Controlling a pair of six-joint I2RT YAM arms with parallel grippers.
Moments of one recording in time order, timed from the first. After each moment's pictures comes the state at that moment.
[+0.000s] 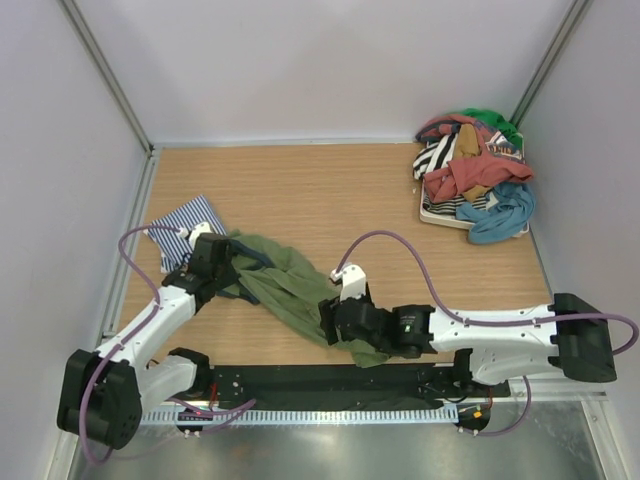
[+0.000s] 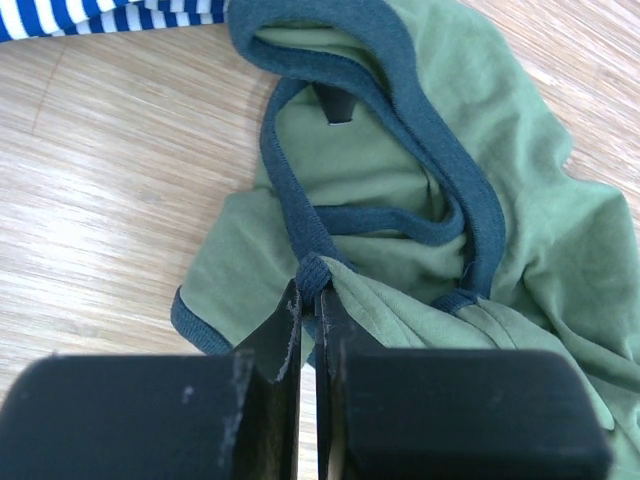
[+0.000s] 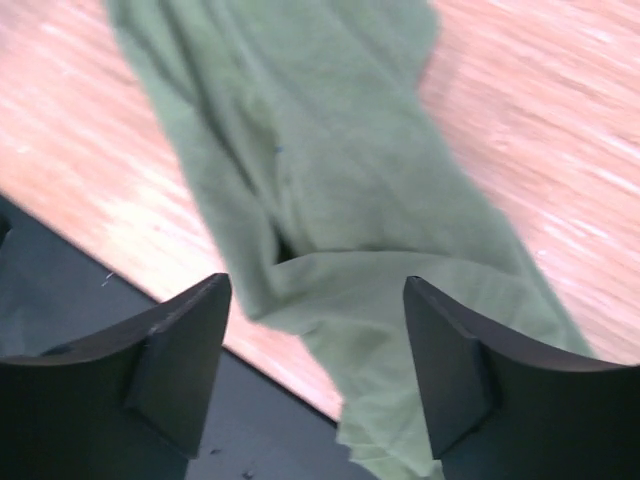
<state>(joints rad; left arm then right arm) -0.29 1.05 0.55 -0.35 -0.25 -0.65 1.36 1.20 0.69 -0.27 0.52 0.70</state>
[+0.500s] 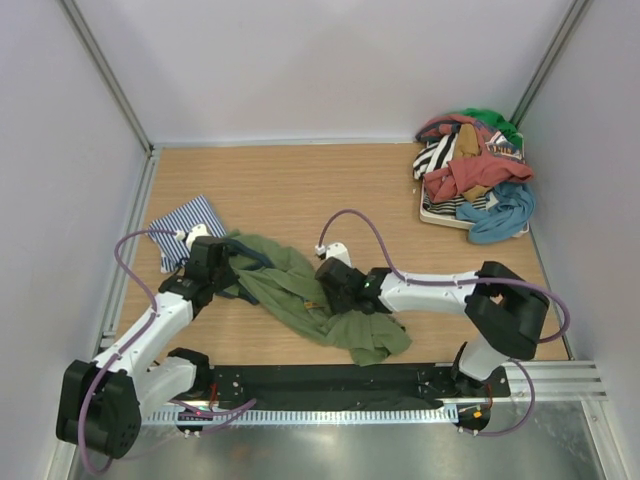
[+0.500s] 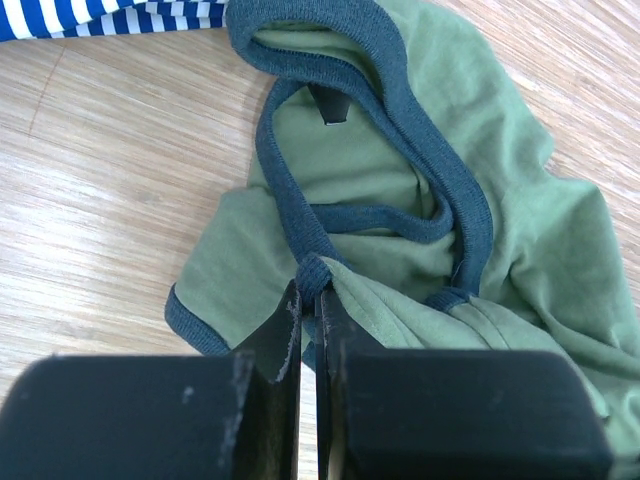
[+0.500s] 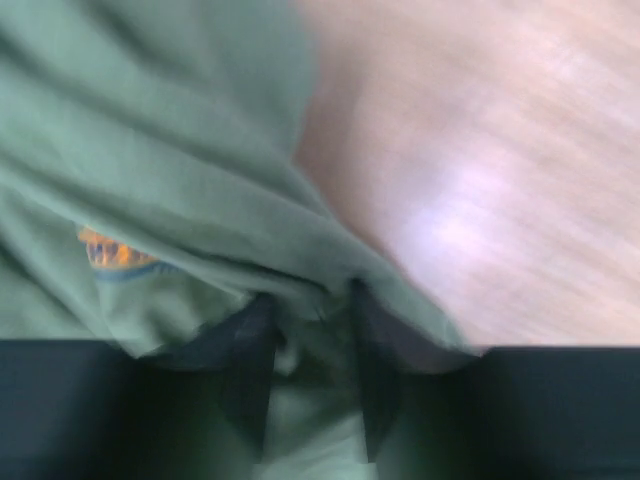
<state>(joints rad) -0.27 1.00 0.51 -0.32 -0.22 -0.65 1.06 1.58 0.85 -0.28 0.30 0.52</state>
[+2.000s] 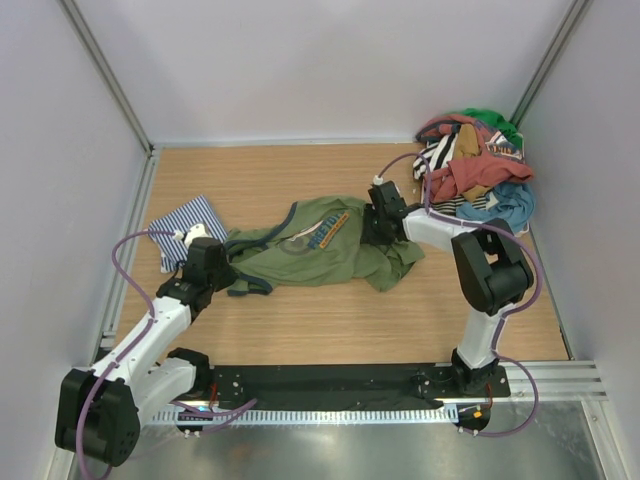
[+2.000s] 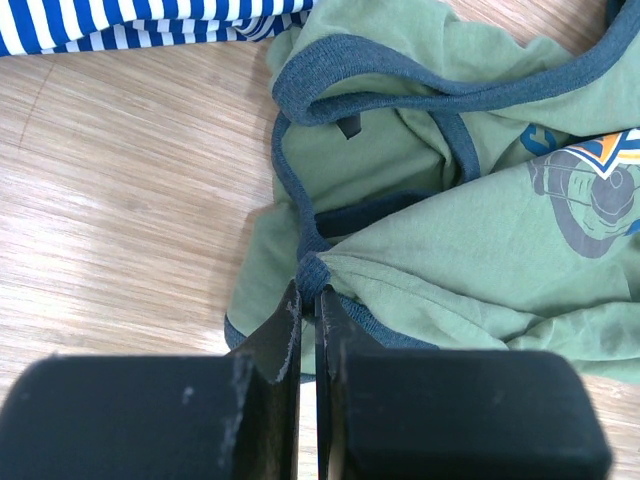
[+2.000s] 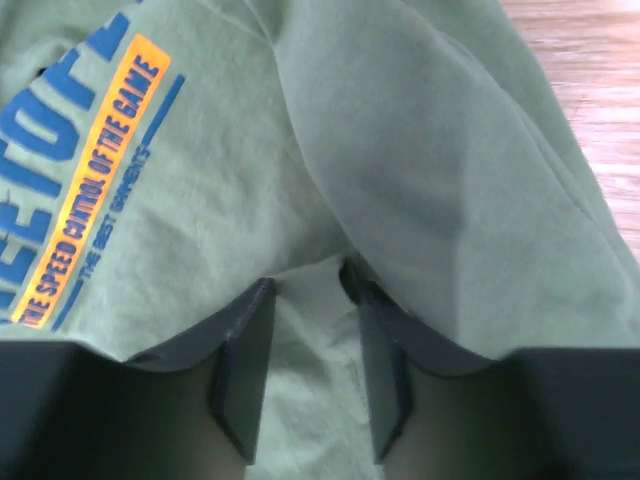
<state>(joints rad) -0.27 0.95 0.49 -0.30 -0.21 -0.64 0.44 1.83 1.13 -0.26 0.03 0.48</state>
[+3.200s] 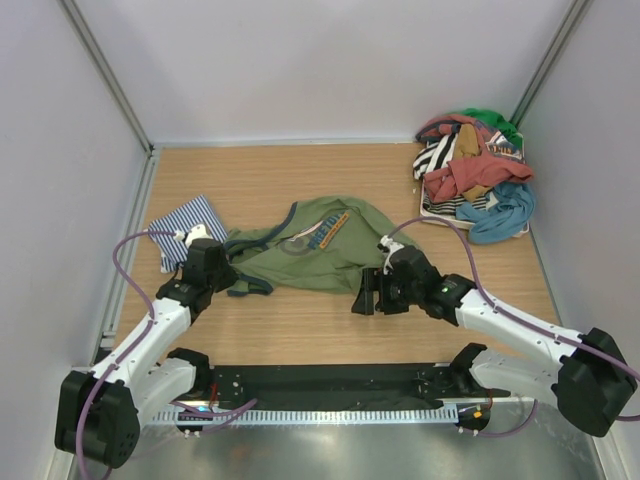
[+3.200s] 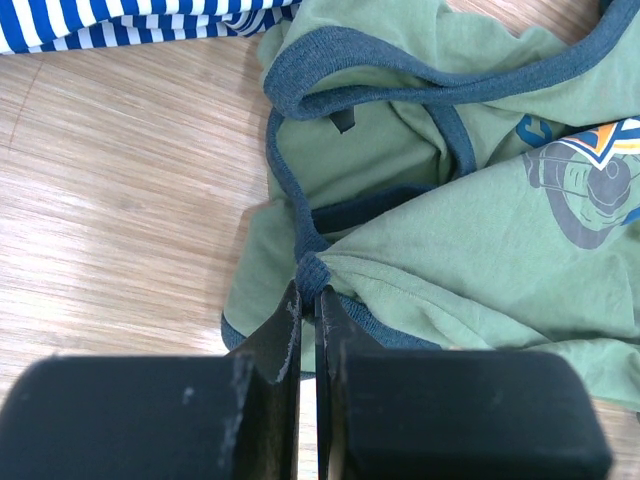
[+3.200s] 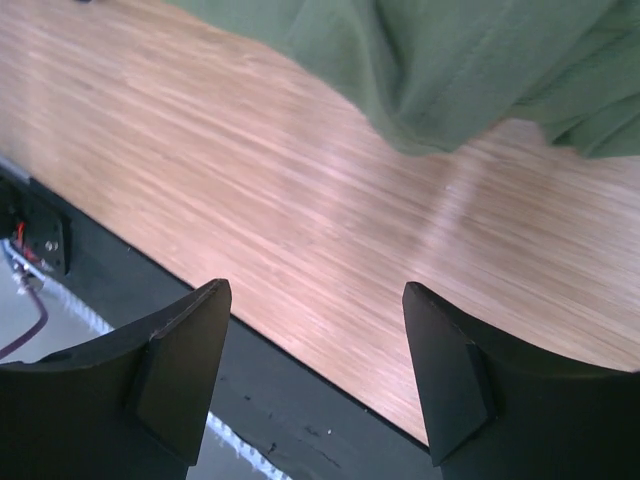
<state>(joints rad) -0.27 0.94 0.48 -0.30 -0.19 -0.63 0.72 1.04 0.56 -0.35 -0.22 0.64</state>
